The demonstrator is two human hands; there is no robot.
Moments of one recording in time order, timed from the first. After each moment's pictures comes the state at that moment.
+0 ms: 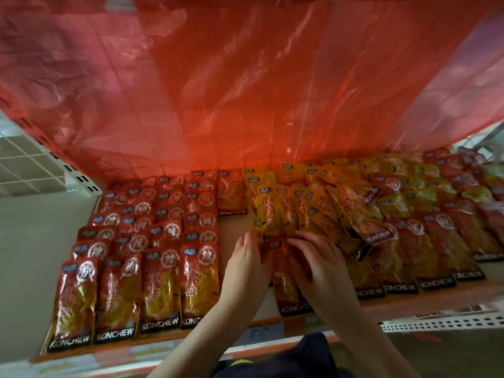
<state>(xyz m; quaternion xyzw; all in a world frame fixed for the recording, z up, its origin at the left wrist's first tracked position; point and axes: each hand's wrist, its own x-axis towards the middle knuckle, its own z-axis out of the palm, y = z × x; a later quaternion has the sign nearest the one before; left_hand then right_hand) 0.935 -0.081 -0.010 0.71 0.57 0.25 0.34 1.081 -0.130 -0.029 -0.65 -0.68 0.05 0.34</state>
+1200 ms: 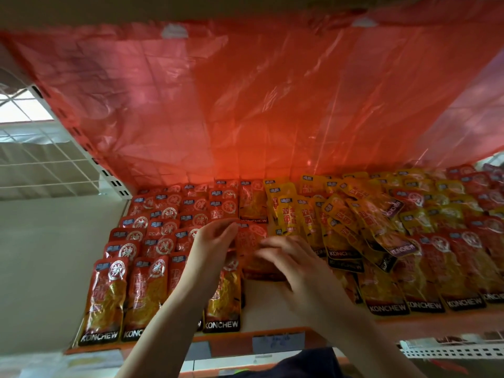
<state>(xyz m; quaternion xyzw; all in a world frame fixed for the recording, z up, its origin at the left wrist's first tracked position) 0.868 -0.044 0.041 0.42 0.56 0.40 0.58 1.030 -0.110 0.015 -0.50 -0.81 0.06 0.30</state>
